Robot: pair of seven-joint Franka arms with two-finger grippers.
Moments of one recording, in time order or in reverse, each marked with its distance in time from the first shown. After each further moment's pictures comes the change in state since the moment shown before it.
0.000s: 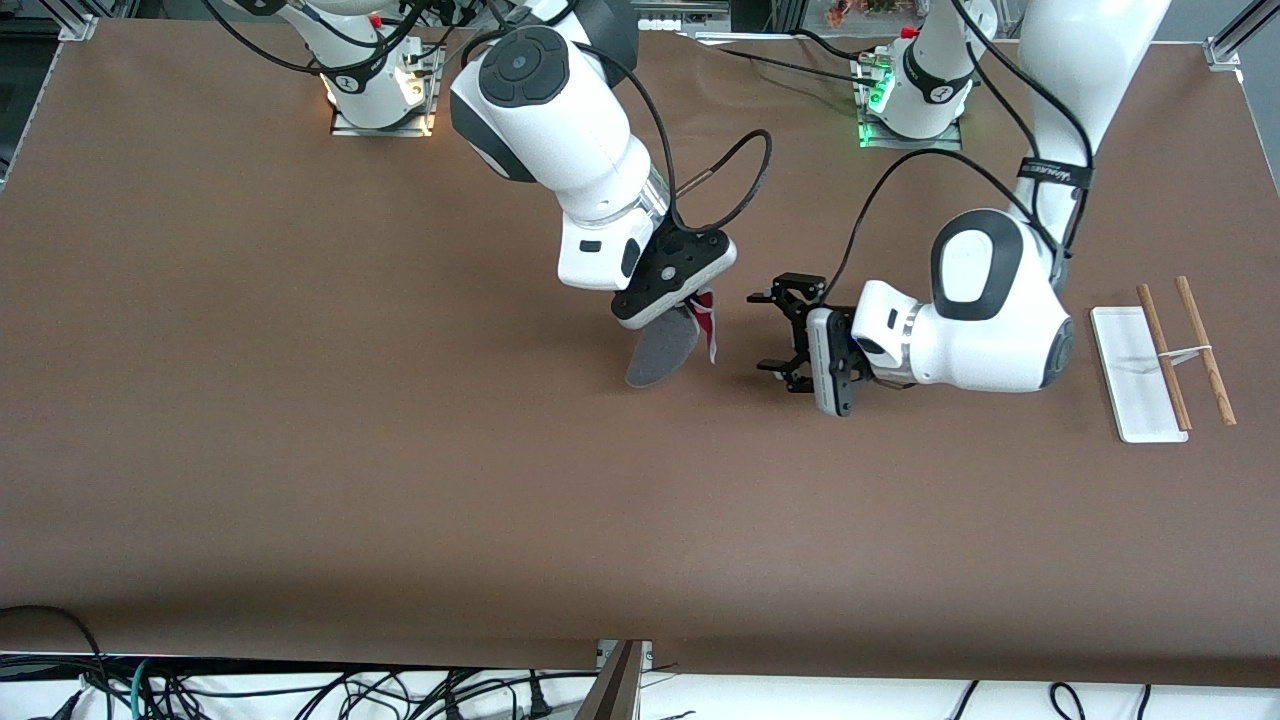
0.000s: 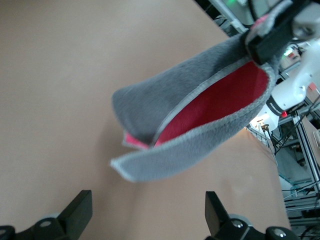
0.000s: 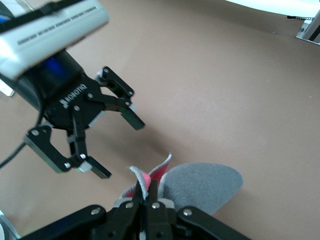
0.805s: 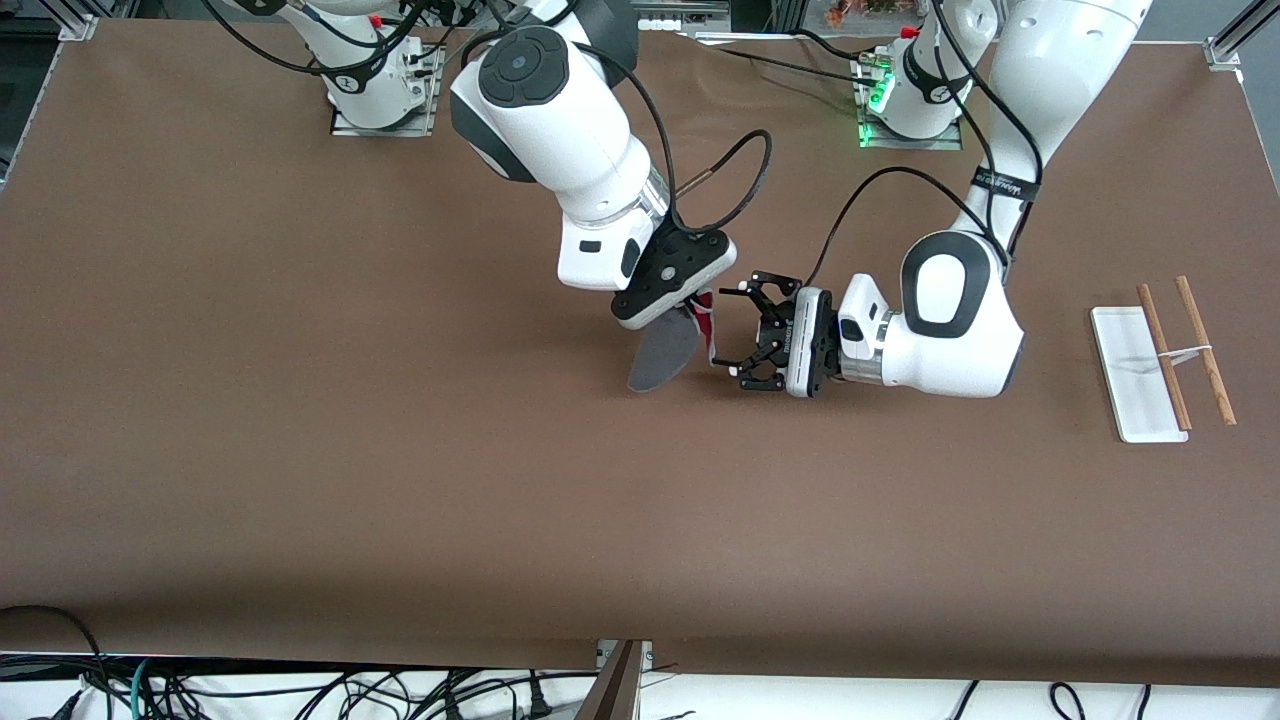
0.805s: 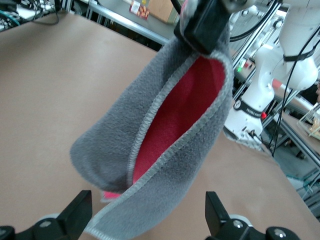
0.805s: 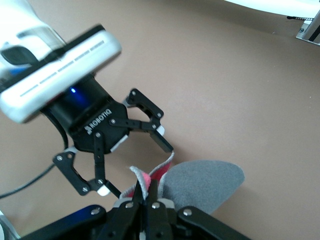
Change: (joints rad) left arm -0.025 0.053 0.000 -0.063 -0.290 0.002 0.451; right arm 0.000 0.000 0.000 0.000 0.000 0.001 -0.001
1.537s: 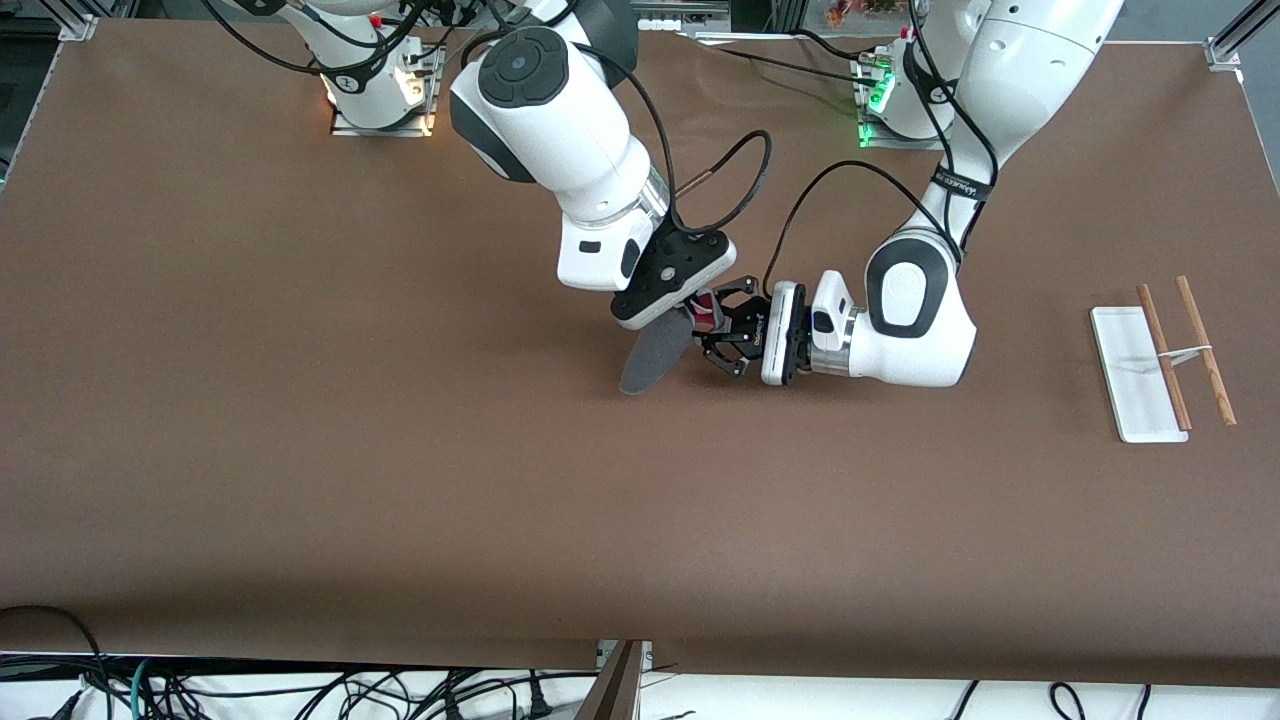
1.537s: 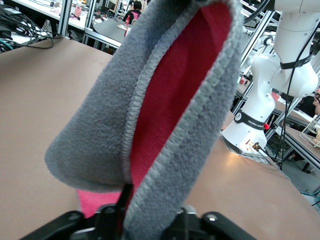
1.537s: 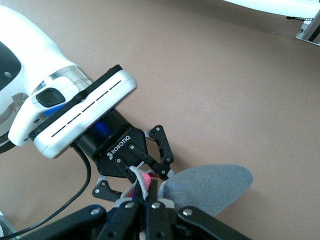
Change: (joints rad) left arm -0.044 0.023 0.004 -0.048 -0.121 0.043 0.148; right arm 0.000 0.000 -0.001 0.000 0.000 0.000 0.000
